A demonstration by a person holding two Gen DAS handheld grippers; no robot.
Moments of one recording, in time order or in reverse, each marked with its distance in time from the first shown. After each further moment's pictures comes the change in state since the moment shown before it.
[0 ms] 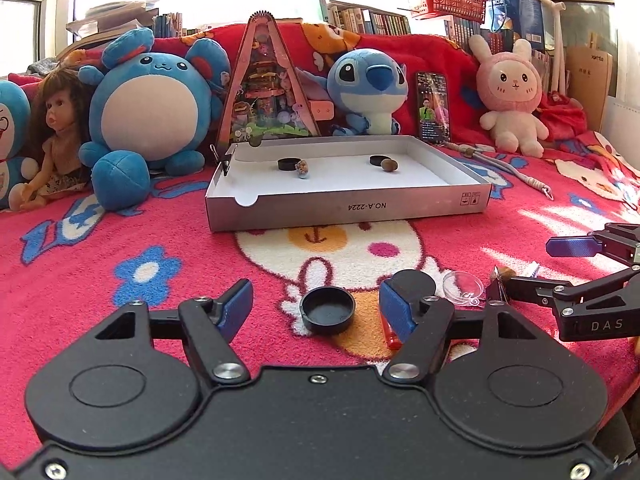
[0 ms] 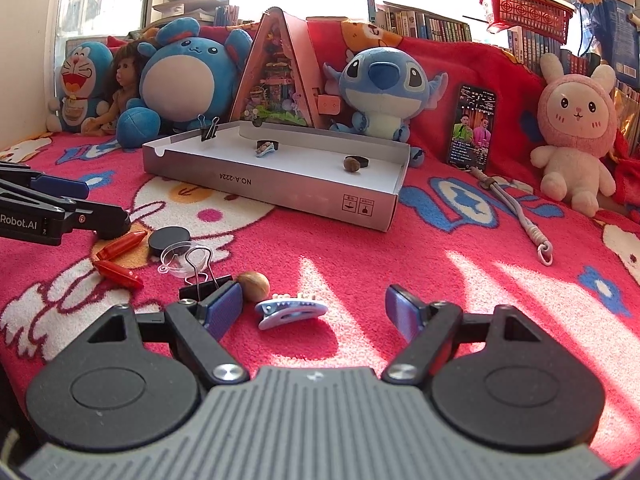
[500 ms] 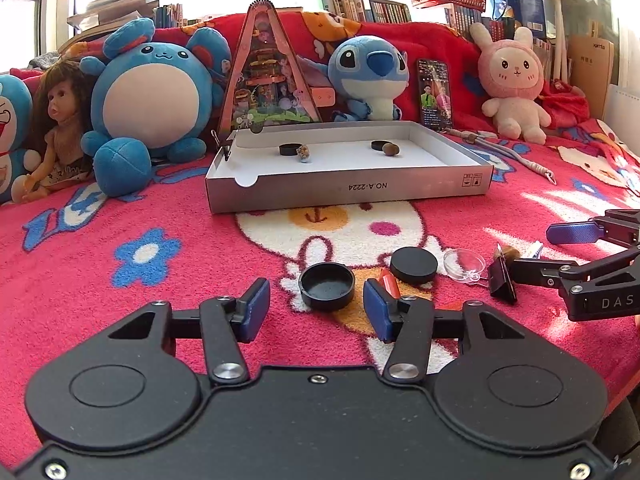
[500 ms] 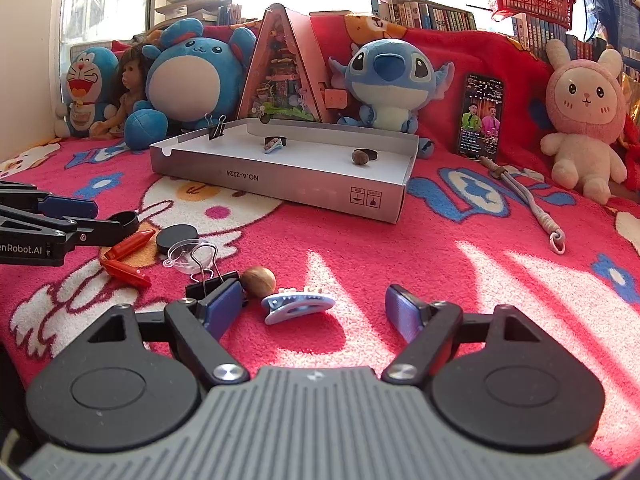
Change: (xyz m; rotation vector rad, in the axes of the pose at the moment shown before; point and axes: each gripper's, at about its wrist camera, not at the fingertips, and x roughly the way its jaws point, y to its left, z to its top) left arm 0.004 -0.004 -0.011 0.003 0.035 0.006; right arm 0.001 -0.005 -0.002 0.026 0.013 0.047
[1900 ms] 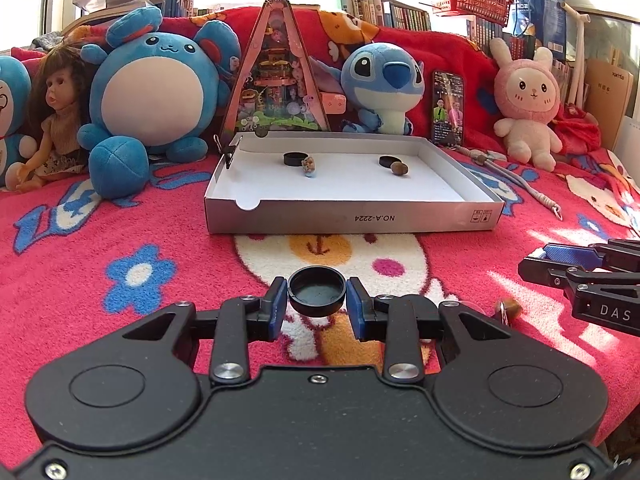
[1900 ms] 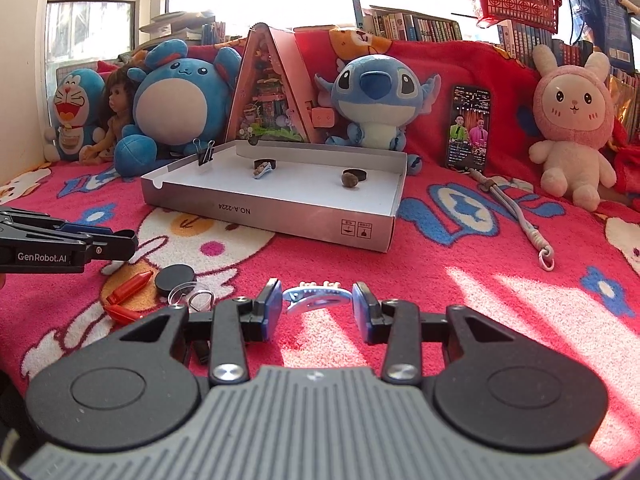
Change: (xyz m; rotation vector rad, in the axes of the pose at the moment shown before) left arm 0.016 0.009 0.038 -0.083 0.021 -0.013; right arm -0.003 0.000 0.028 0.049 -0.028 -0.038
